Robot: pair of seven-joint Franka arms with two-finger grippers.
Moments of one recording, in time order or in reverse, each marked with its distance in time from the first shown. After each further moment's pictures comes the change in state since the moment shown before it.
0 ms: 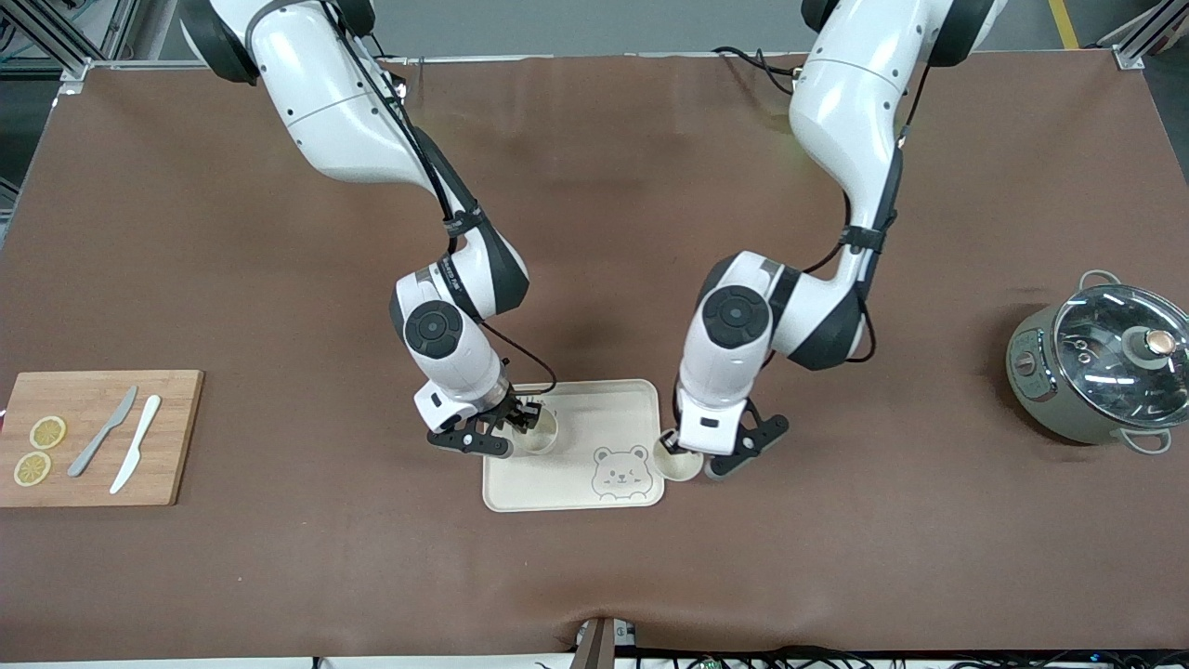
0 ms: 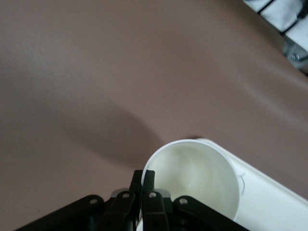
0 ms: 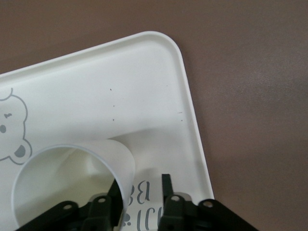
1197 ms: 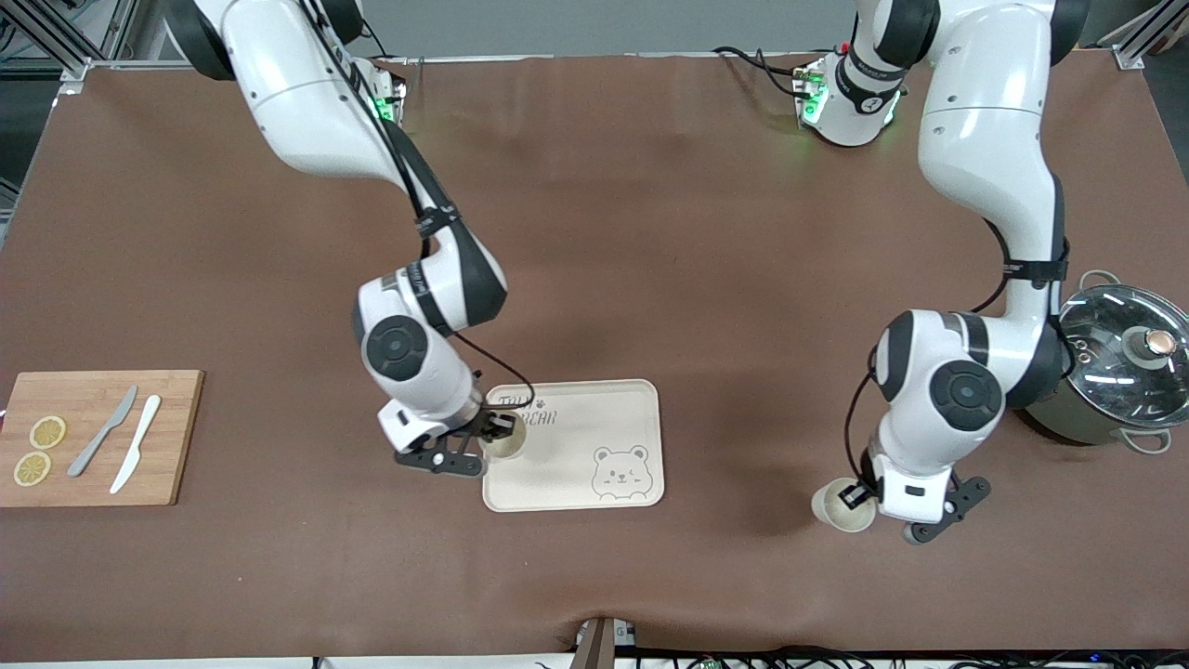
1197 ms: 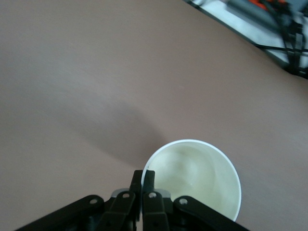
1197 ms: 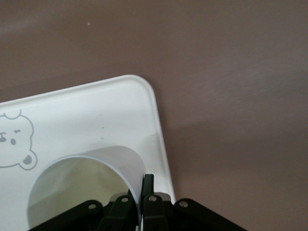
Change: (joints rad) left arm 0.323 -0.017 0.005 -0.042 0.002 -0.006 0.370; right arm -0.074 -0.036 -0.024 0.160 0.000 -0.282 -0.126
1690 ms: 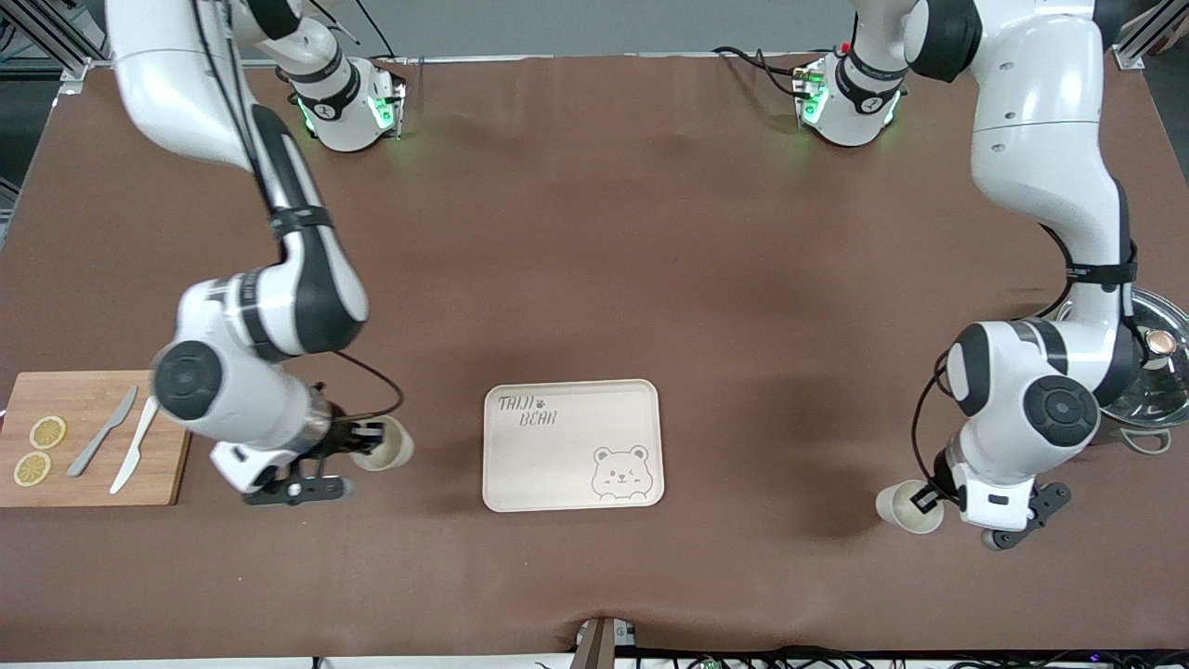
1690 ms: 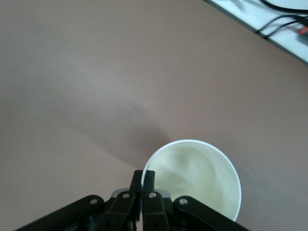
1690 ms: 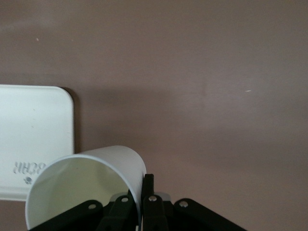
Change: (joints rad) left arm 0.138 0.009 -0.004 -0.015 0.000 0.004 0.124; right arm -0.238 -0.110 -0.002 0.028 0.002 -0.208 -0.476
